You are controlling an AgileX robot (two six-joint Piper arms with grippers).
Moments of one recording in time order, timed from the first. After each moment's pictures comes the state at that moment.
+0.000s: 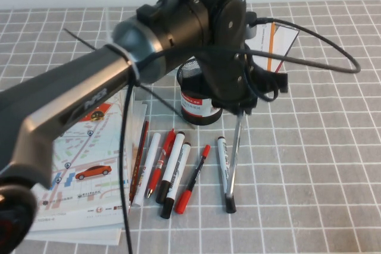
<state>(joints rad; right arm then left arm) -0.04 -0.01 0.03 0.49 0.40 -0.01 -0.80 2.01 -1.88 -0.02 1.10 -0.50</state>
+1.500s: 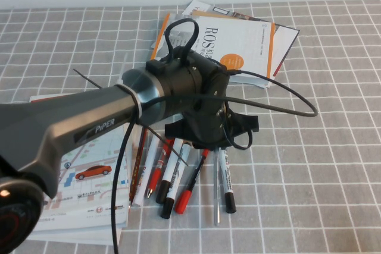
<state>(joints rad) -0.04 -0.01 0.03 0.49 0.40 -0.02 -0.78 2.02 -1.55 0.08 0.84 -0.70</state>
